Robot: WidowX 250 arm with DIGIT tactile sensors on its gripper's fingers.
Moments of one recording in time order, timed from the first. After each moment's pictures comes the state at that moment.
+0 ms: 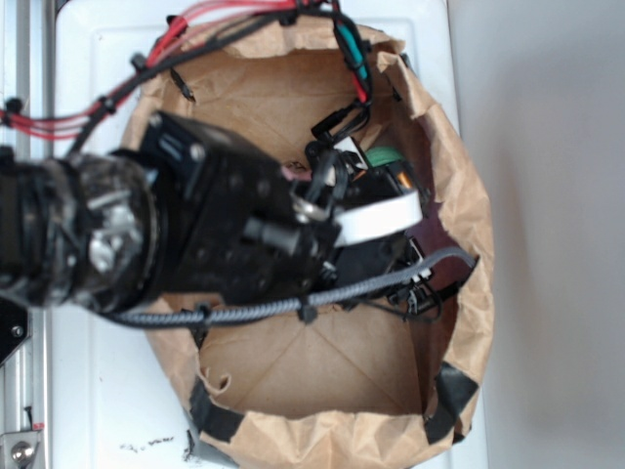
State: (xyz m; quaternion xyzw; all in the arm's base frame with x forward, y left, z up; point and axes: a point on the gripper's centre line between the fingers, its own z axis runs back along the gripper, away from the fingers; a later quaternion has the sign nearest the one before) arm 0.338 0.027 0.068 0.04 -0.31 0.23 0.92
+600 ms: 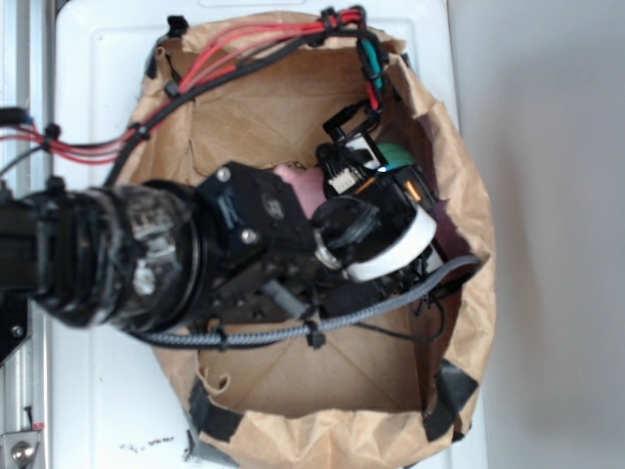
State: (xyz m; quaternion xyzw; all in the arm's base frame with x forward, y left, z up) arm 0.348 0.033 0.062 0.07 -0.35 0.24 0.90
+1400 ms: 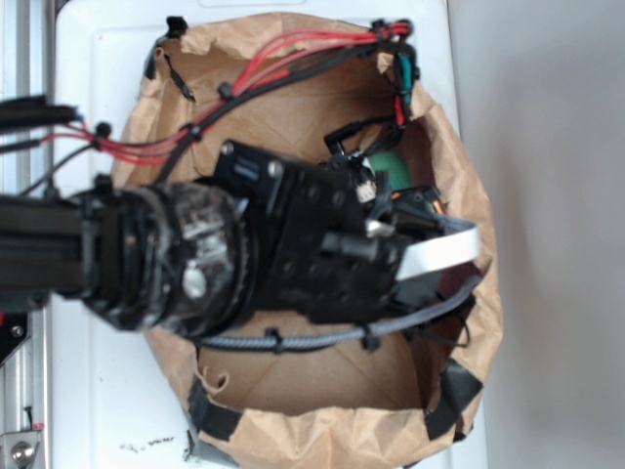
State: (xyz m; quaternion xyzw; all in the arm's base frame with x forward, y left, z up) arm 0.336 0.026 0.060 0.05 -0.20 0.20 0.96
